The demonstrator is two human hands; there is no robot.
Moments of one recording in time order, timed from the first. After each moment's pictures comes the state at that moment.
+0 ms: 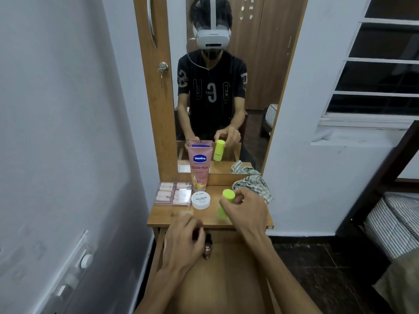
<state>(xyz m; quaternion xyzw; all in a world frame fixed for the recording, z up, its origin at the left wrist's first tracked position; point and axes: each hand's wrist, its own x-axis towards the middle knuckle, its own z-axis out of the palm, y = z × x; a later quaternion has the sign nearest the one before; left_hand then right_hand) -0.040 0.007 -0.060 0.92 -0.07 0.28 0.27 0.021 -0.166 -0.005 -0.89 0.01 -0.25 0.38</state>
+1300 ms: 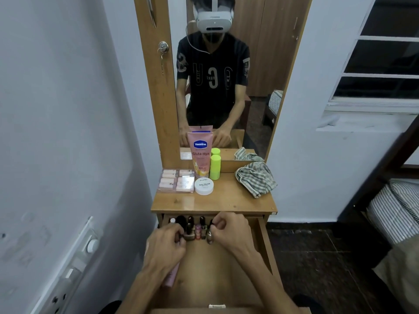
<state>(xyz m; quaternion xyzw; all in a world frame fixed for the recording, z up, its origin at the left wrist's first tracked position) -0.067 0.056 -0.093 0.96 0.03 0.13 0.23 -0.012 -0.146 -0.077 -0.94 -0.07 -0.02 0.34</state>
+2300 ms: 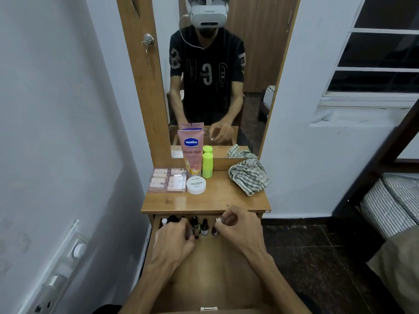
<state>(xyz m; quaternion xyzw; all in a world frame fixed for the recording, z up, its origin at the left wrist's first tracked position) -0.041 0.021 -0.090 0.98 0.00 0.08 0.18 -0.020 -0.182 -0.065 -0.92 -0.02 -0.09 0.39</state>
